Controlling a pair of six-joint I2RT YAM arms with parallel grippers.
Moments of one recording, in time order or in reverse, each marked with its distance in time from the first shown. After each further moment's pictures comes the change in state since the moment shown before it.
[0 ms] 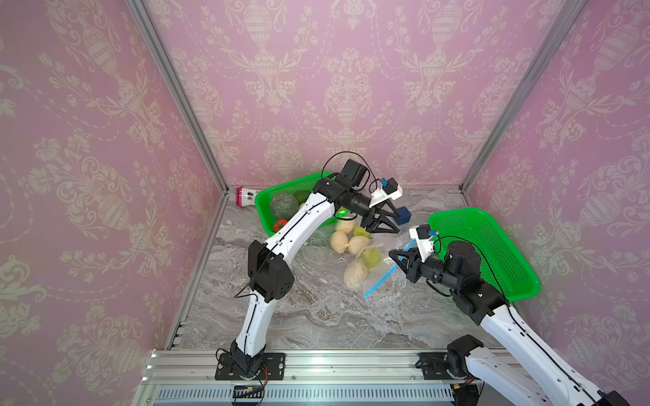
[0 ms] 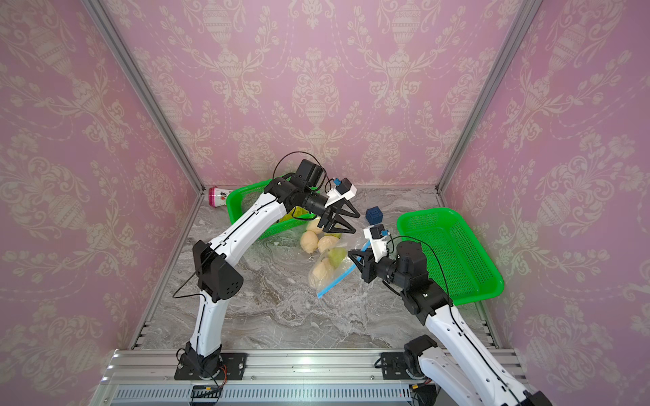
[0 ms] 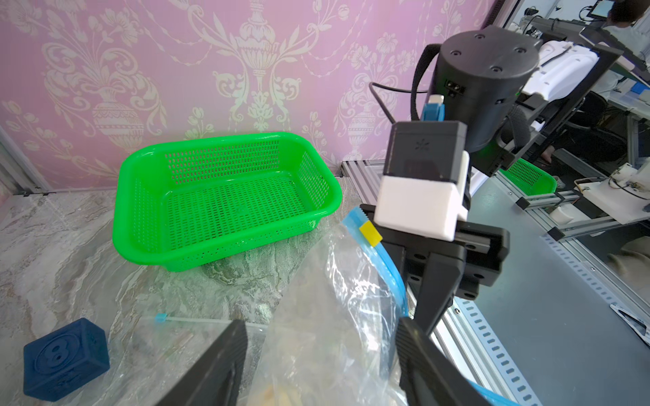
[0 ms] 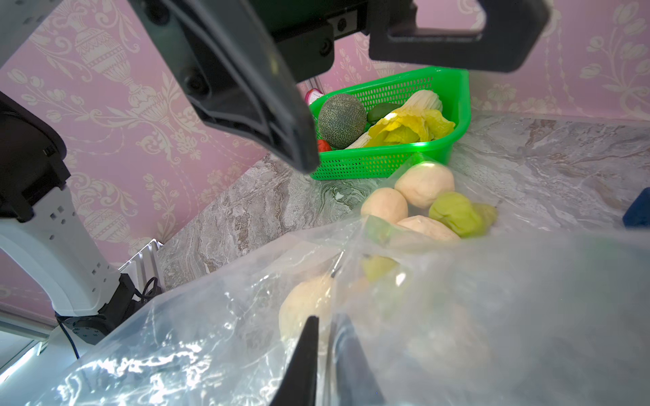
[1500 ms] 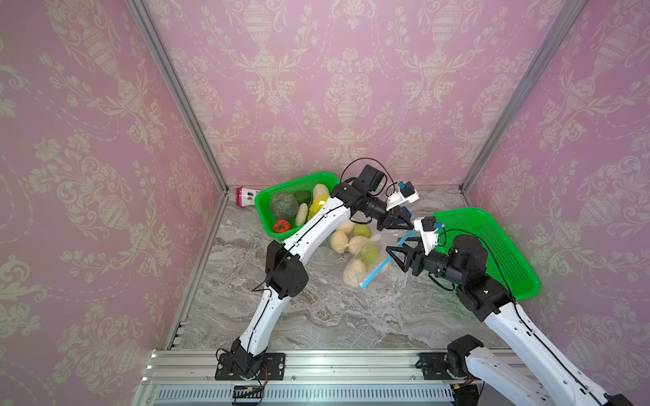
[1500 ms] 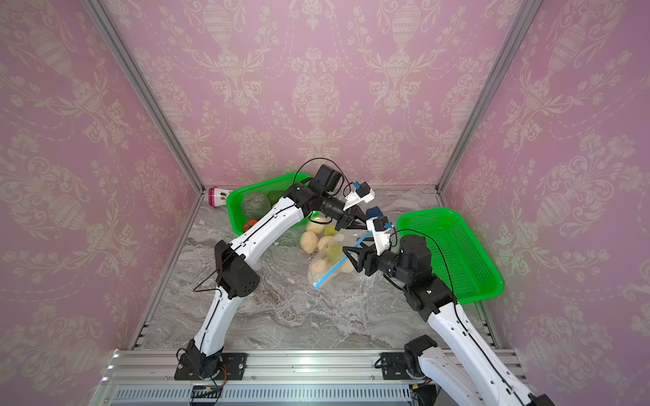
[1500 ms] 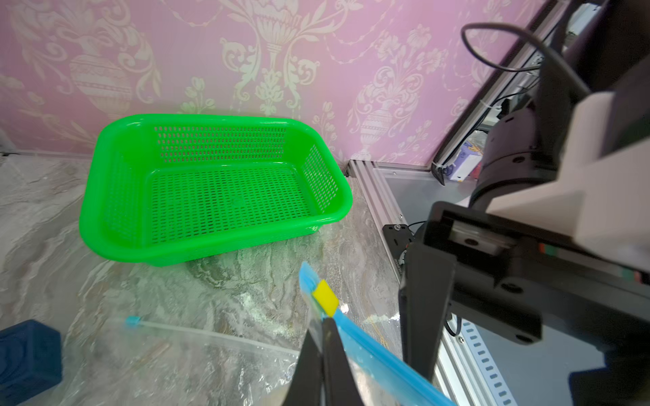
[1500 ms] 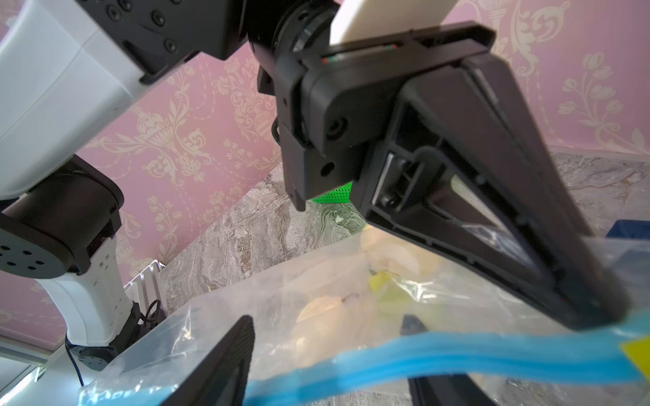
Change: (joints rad) left arm -0.077 0.102 0.160 0.048 -0.192 -0.262; right arm 0.000 0.016 0.128 -0.031 0.044 0.043
